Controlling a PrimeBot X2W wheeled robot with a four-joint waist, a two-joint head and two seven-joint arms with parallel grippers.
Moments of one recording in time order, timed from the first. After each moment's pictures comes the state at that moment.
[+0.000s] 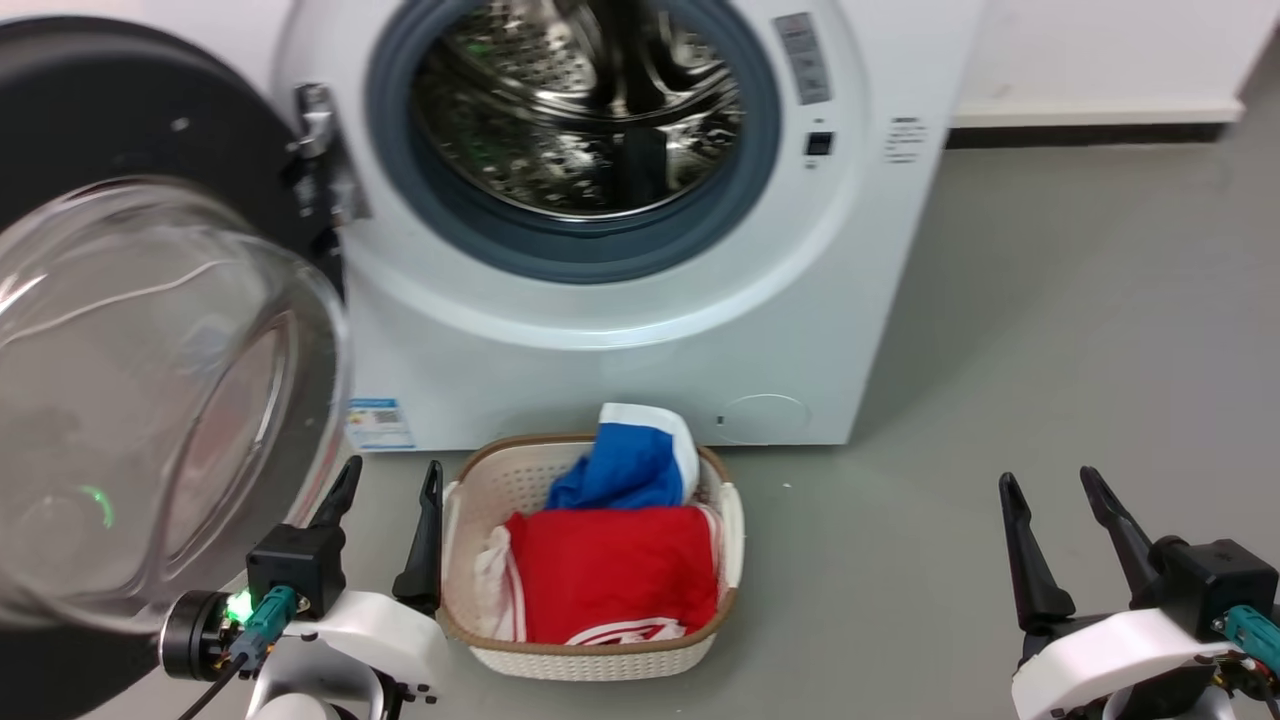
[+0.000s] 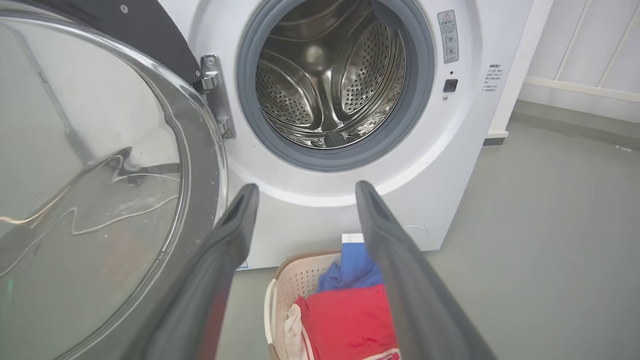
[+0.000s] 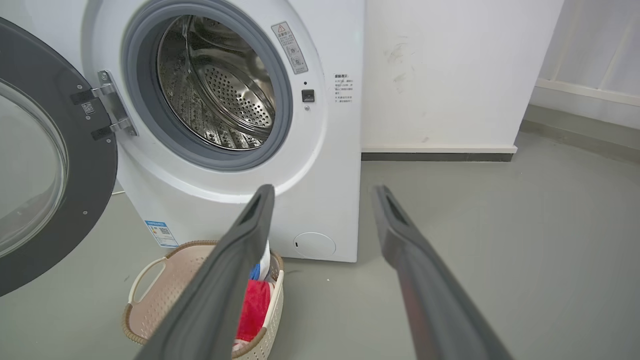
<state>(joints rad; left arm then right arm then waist) -0.09 0.32 -0.30 0.09 -0.35 0.16 -0.13 0.05 -0.05 -0.04 -0.04 0.11 0.13 -0.02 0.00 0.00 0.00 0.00</state>
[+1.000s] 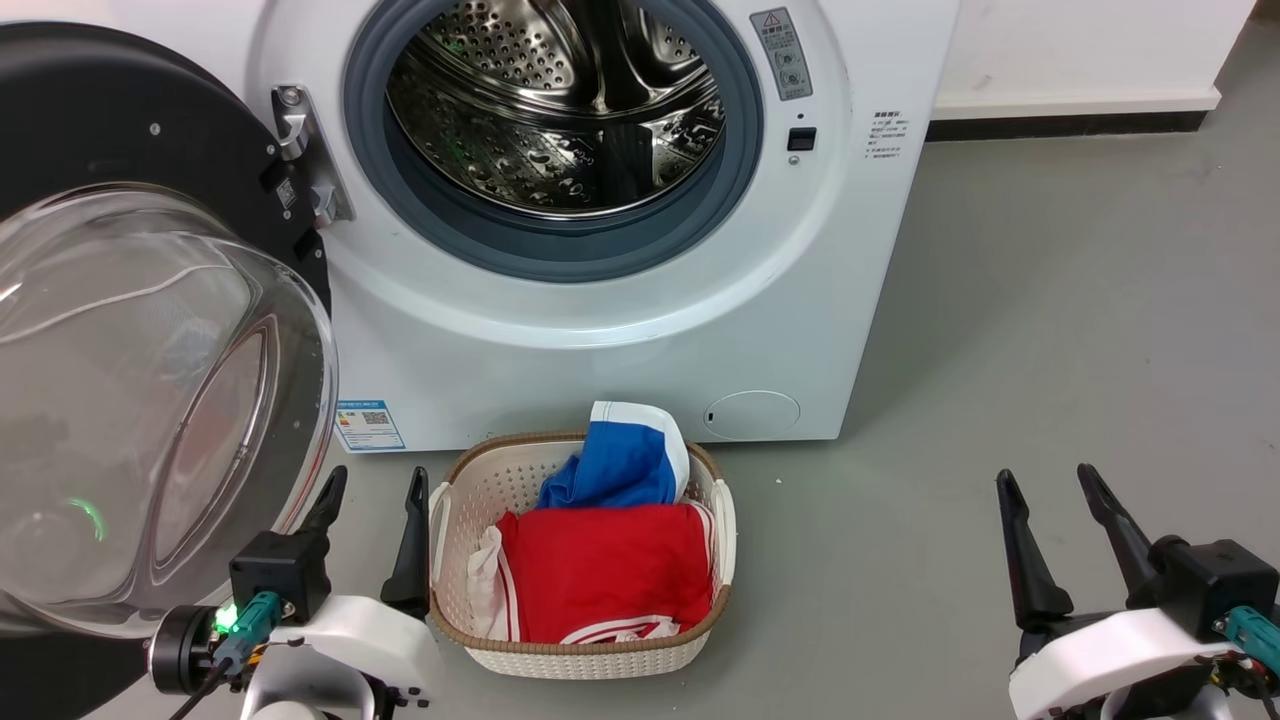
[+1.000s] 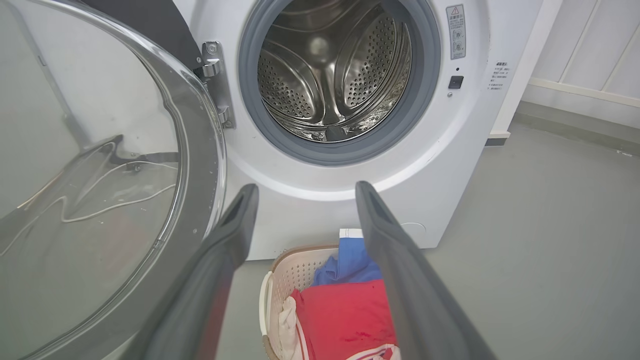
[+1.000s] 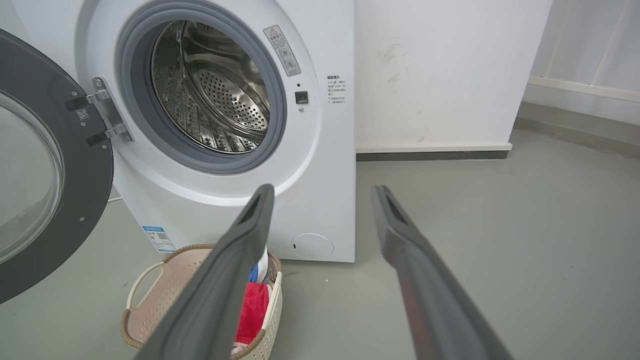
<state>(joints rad) -0.08 0.32 -0.29 0.09 -0.39 0.19 -0.13 0.05 -0.05 -0.03 -0.03 0.12 0.13 -0.04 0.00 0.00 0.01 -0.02</state>
